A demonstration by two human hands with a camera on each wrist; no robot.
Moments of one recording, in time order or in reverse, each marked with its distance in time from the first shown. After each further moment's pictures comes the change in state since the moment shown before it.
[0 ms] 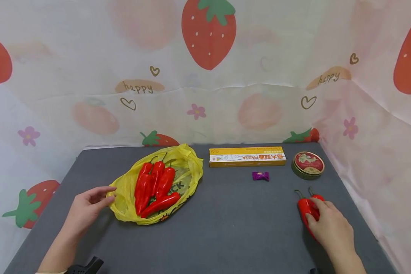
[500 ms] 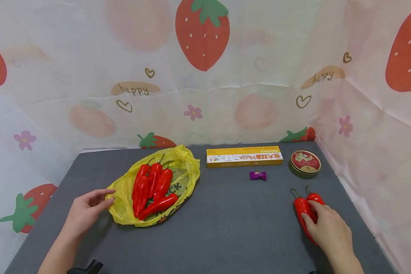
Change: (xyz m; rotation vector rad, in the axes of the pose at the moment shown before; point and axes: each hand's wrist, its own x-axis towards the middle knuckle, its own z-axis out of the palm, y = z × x) left_hand 0.001 0.001 0.006 -0.004 0.009 0.002; right_hand -0.005 0.006 0.003 -0.011 -0.033 0.012
